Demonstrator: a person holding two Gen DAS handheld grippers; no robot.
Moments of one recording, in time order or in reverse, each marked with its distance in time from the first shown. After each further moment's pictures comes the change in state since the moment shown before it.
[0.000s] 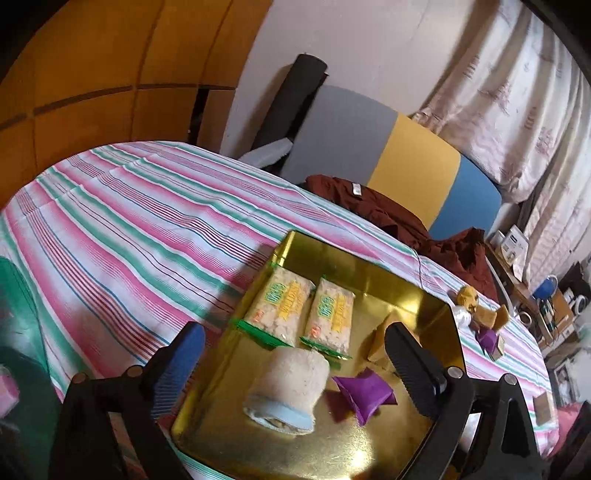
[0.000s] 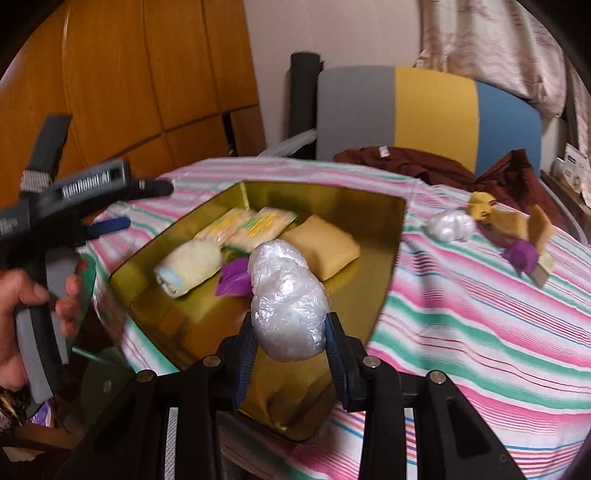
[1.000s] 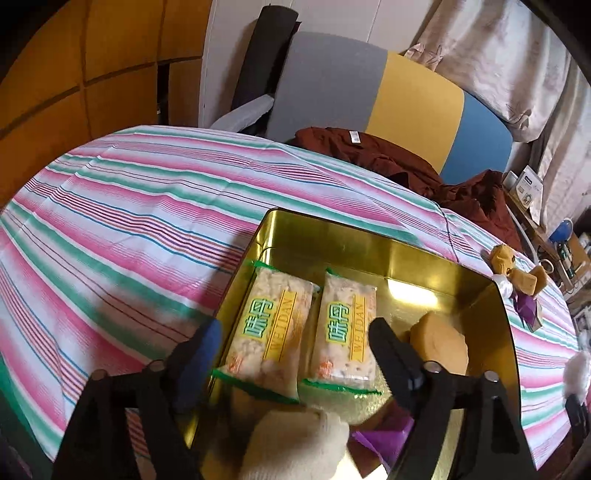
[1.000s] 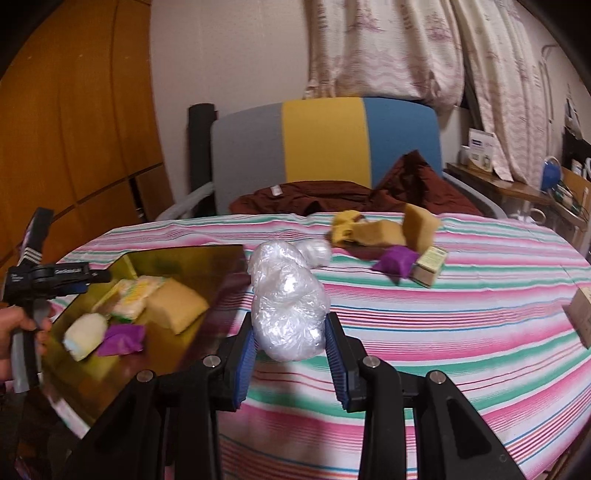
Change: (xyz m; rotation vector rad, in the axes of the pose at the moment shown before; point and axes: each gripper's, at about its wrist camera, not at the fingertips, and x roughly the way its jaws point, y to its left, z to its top) left arm 0.101 -0.028 0.024 0.167 0.184 0.044; right arm -0.053 -0.107 -0.007 0.214 -0.203 -0.283
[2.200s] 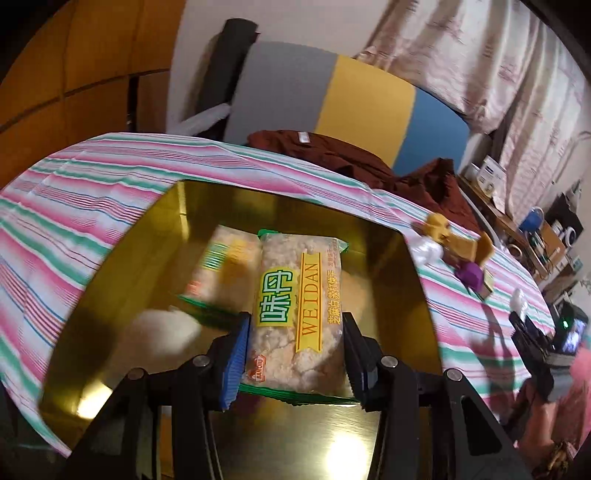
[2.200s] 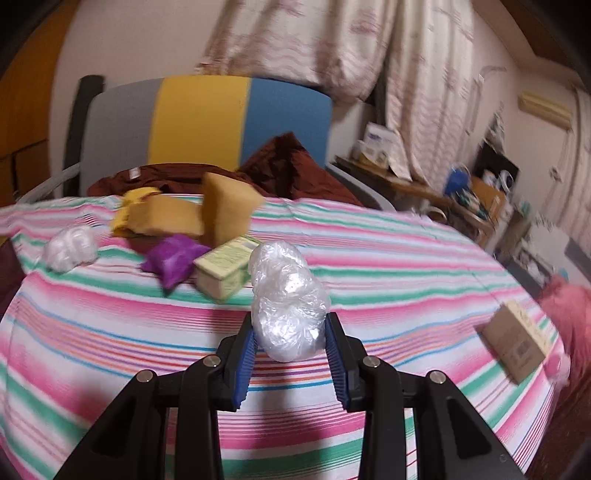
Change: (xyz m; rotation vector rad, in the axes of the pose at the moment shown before) left arm -0.044 -0.074 -0.060 0.034 -0.042 -0.106; right arm 0.079 -0.154 0.004 -0.033 0.034 -0.482
